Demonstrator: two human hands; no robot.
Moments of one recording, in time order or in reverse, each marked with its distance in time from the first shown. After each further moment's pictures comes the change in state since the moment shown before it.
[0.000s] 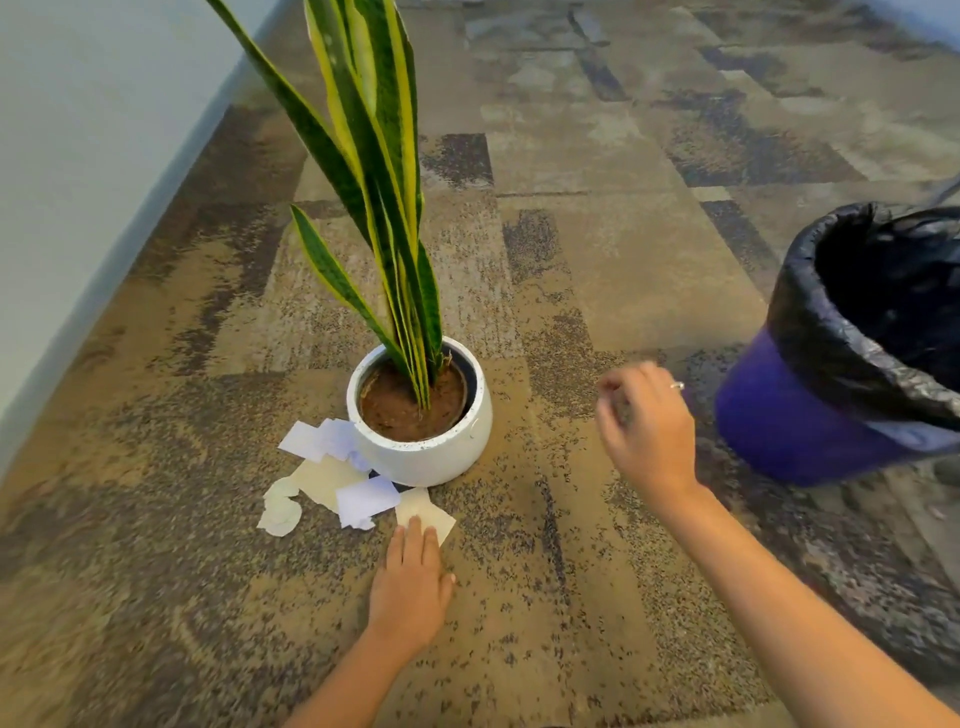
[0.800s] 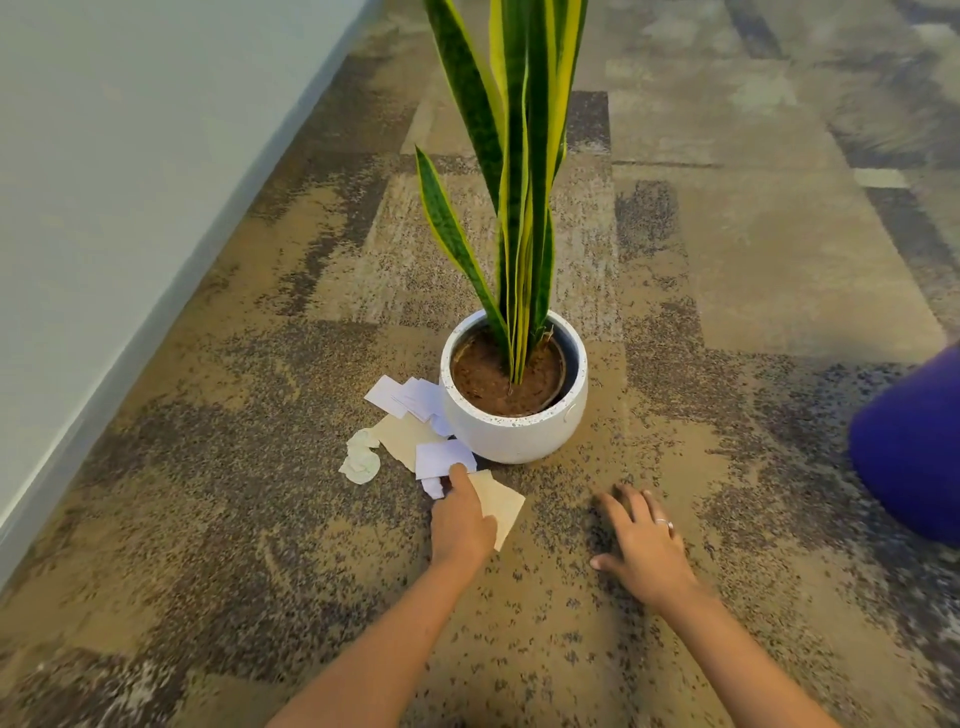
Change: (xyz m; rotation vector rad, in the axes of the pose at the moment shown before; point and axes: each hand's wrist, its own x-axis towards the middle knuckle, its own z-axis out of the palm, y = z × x) left_hand 0.031 -0.014 -0.028 -0.585 0.137 -0.386; right_hand -0.129 0.003 0.101 -0.176 -1.173 0.258
